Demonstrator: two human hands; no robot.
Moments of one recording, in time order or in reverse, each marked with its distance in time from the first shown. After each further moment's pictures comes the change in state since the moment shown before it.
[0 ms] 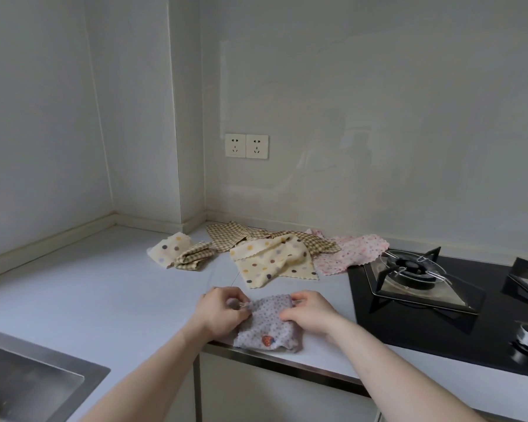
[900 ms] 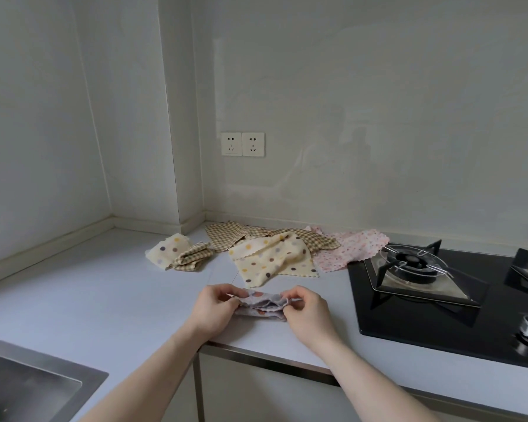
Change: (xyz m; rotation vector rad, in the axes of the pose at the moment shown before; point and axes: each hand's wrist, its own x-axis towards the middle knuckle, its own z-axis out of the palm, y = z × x) left_hand -0.011 0.008 -0.004 -0.295 0.075 -0.049; right_hand 0.000 0.019 0.031 0.163 0.320 -0.266
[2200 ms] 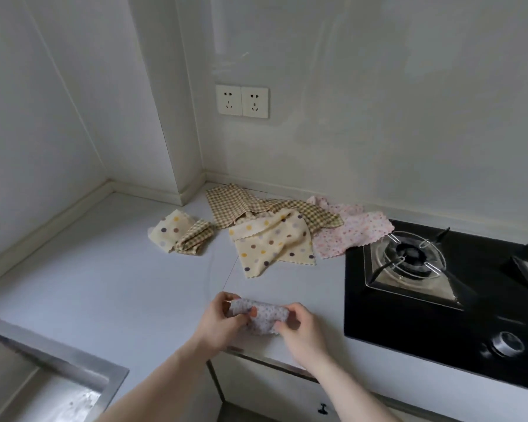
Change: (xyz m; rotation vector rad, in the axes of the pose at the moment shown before) left_hand -0.015 0.042 -0.007 -0.199 -0.136 -0.466; right_hand -0.012 -0.027 -0.023 -0.006 -0.310 0.328
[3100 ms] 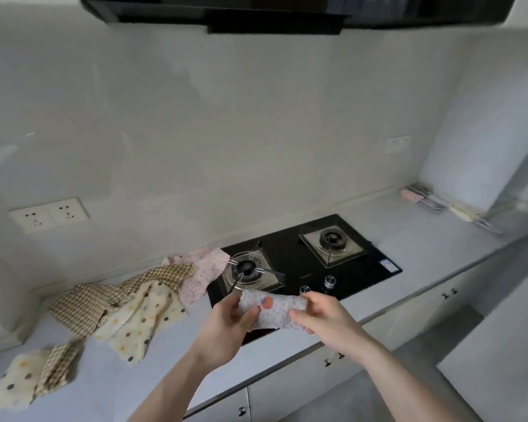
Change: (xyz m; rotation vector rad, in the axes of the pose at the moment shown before) left_hand -0.187 0.298 0.086 0.184 -0.642 0.495; right_hand -0.268 -0.147 -0.278 0.181 0.339 0.124
